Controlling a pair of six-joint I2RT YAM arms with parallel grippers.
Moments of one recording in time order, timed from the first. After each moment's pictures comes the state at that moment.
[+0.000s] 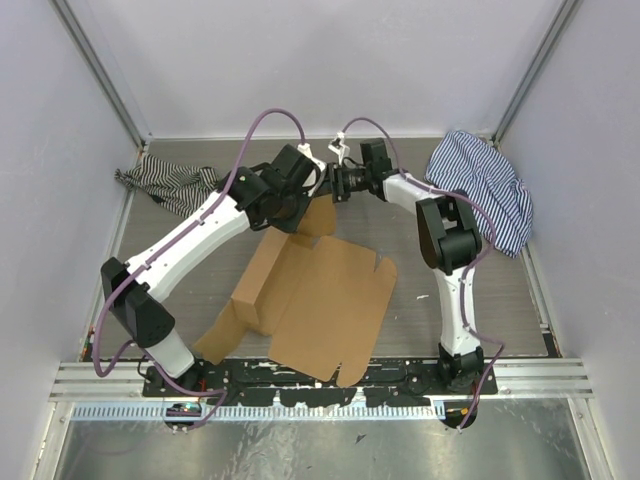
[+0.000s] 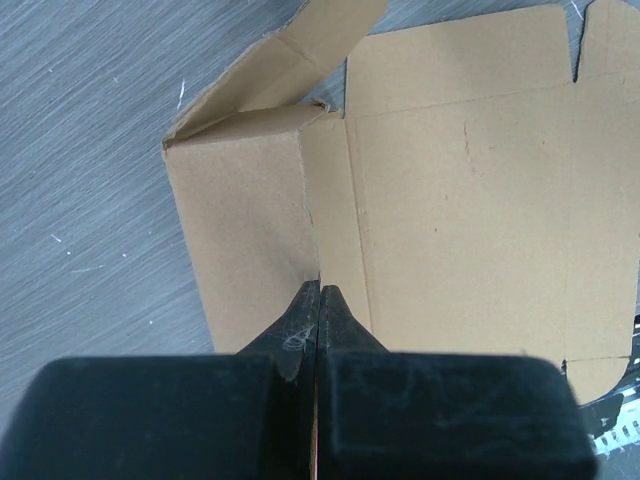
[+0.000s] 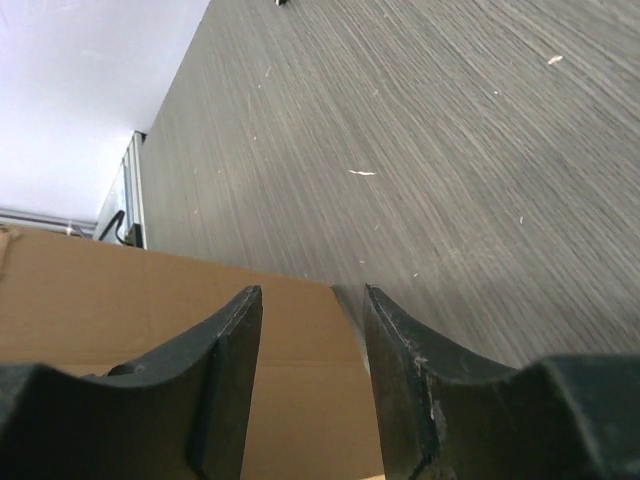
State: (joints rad) left arm -0.78 1.66 1.72 -1.06 -0.18 -0.17; right arm 0.33 2.28 1.65 0.00 -1.06 0.31
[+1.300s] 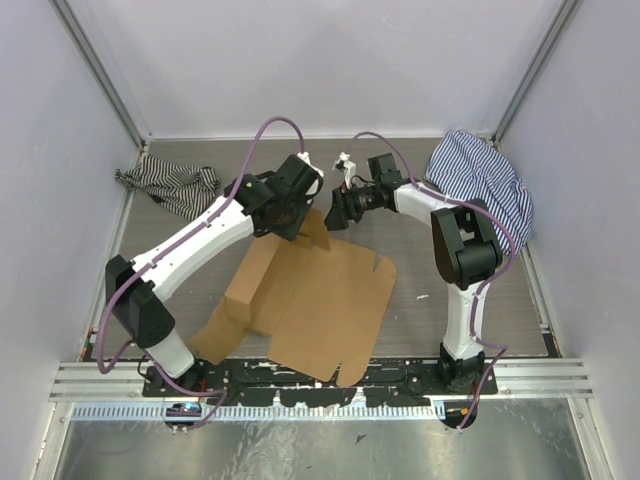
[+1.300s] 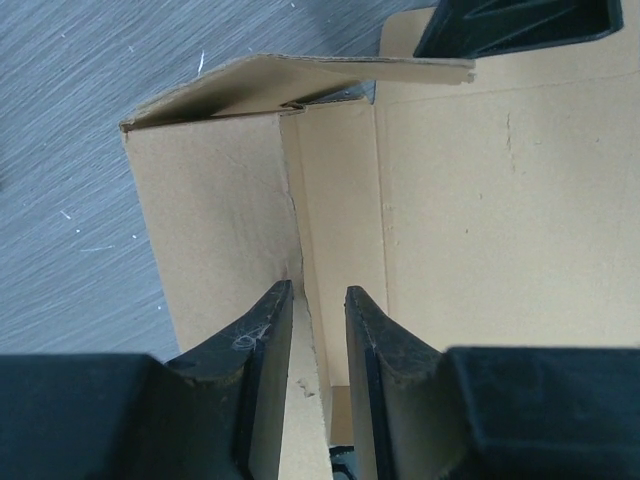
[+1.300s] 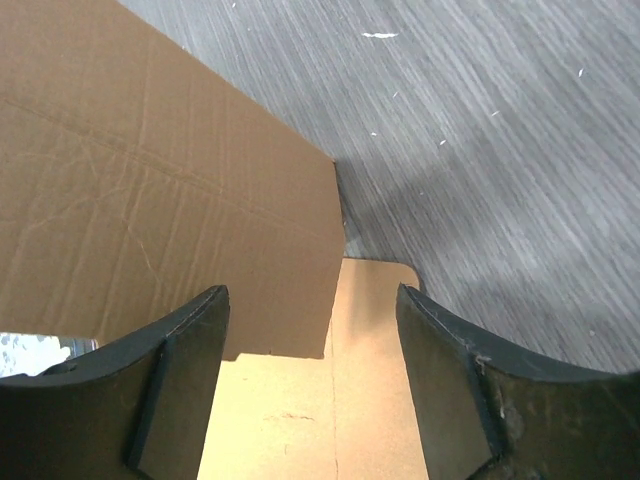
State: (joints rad) left arm -0.79 1.66 1.64 -1.03 -0.25 -0.19; right arm 0.33 2.04 1.41 -0.25 -0.99 -0.10
